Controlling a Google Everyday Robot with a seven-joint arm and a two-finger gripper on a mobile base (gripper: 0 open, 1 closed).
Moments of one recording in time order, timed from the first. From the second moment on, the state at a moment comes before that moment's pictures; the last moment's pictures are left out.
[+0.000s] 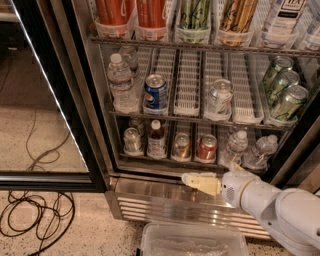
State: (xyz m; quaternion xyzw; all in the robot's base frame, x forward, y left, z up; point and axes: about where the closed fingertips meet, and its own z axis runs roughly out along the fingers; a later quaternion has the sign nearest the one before) arm 0.492 -0.154 0.701 -0.12 0.84 0.21 0.49
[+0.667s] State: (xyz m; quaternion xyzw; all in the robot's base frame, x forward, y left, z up) arm 0.512 -0.145 0.672 -0.06 0.81 0.18 0.55
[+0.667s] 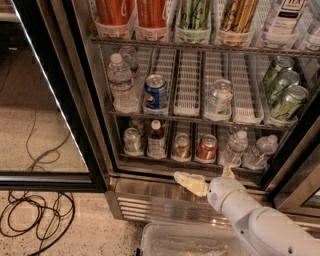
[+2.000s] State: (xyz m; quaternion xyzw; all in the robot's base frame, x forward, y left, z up) arm 0.531 -0.169 0.668 0.00 0.79 0.15 0.59
